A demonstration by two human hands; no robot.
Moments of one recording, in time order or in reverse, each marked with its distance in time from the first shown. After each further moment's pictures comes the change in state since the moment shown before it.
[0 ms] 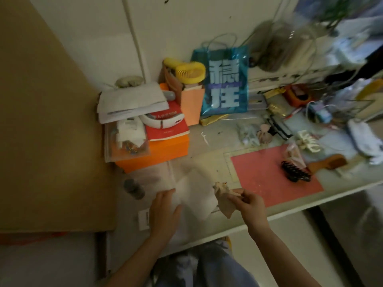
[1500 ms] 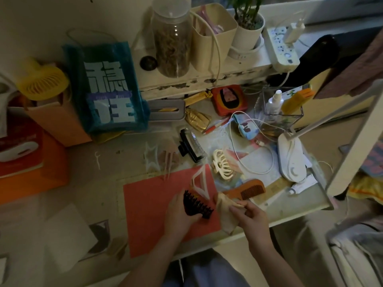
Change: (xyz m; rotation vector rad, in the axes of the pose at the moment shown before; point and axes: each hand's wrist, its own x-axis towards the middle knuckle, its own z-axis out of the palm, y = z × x) left_hand 0.082 0.325 0.300 -0.178 -0.229 -0.129; right_hand 0.184 0.001 -0.357 0.147 0.096 0.195
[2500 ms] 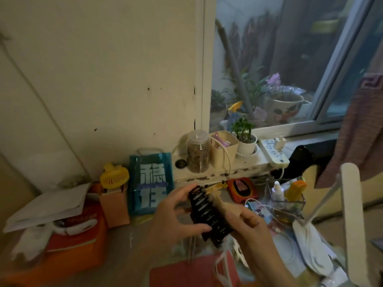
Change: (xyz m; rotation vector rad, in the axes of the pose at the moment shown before) left_hand -0.077 0.170 -0.214 -0.130 0.104 0.734; right_hand -0.079 -0.184 0.067 0.307 -0.468 -0.406
